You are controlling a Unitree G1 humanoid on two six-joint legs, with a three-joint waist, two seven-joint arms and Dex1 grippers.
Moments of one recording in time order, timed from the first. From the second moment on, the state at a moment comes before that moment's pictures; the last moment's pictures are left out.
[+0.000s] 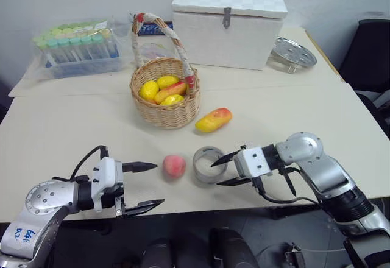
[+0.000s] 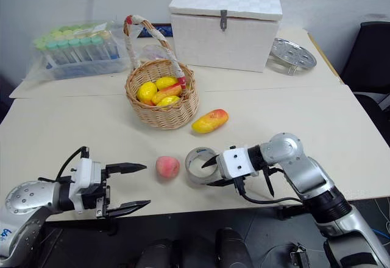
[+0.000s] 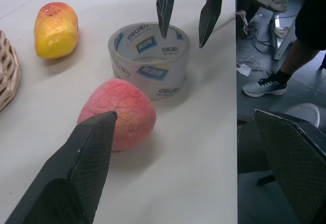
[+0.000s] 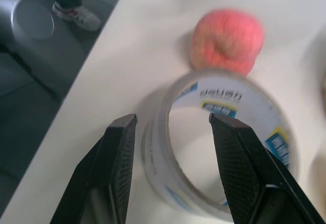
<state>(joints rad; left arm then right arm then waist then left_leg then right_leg) 0.17 0.77 0.20 -0.49 -0.54 0.26 -1.02 -0.52 -0.70 0.37 -0.12 0.10 0.04 1.33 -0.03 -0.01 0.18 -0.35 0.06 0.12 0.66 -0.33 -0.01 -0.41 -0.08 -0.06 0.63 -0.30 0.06</state>
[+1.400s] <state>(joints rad) 0.01 0.77 0.24 -0.37 -0.63 0.41 -1.01 -0.83 -0.93 -0.06 0.94 0.17 -0.33 1.47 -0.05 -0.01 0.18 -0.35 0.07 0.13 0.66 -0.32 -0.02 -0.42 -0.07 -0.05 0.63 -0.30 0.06</state>
